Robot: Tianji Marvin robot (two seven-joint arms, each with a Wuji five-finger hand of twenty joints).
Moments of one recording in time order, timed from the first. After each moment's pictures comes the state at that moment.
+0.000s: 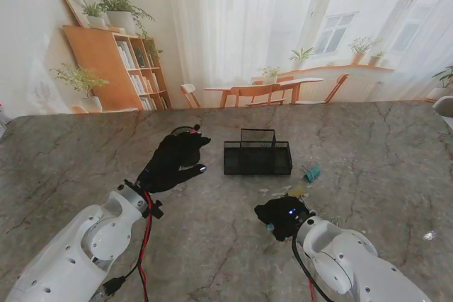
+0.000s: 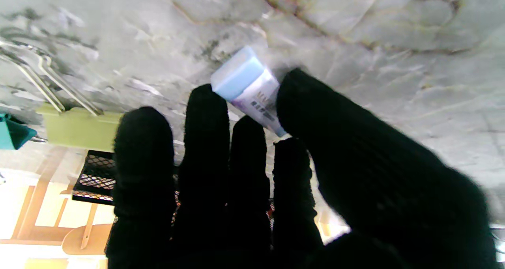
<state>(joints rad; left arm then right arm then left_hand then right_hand) 1.50 -1.11 -1.15 -1.54 0.73 -0.36 0.17 -1.63 -1.01 1.09 -1.65 -1.27 -0.11 0.11 0.86 0.03 -0.01 0.08 0.28 0.12 0.08 0.50 0.27 0.16 0.04 0.28 0.14 0.17 0.08 0.30 -0.08 0.25 0.16 0.64 0.77 -0.85 0.97 -0.17 0.53 -0.02 1.15 1.09 0.86 0.04 1.03 0.76 1.03 0.06 0.94 0.36 0.83 0.21 1.44 0.34</state>
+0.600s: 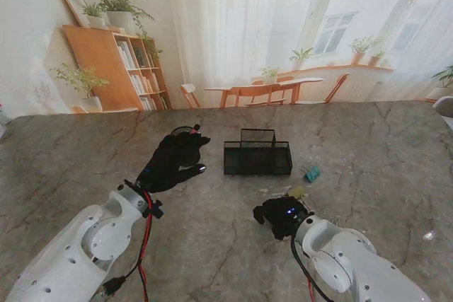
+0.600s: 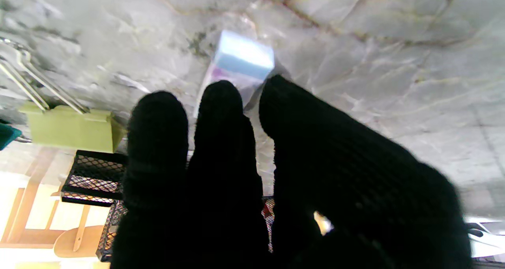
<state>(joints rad) 1.50 -1.11 -1.15 -1.54 0.72 -0.36 0.18 -1.62 -1.01 1.08 -1.64 -1.25 -0.12 0.11 0.86 0.03 -0.01 0.08 0.29 0.12 0.09 0.50 0.28 0.16 0.04 0.28 0.14 0.17 0.08 0.30 -0.08 0.24 0.16 0.65 0.85 -0.84 0.98 -0.20 0.63 -0.02 0.71 0.84 0.86 0.13 0.68 0.66 1.12 -0.03 0.90 0.42 0.97 0.09 1.31 0.31</state>
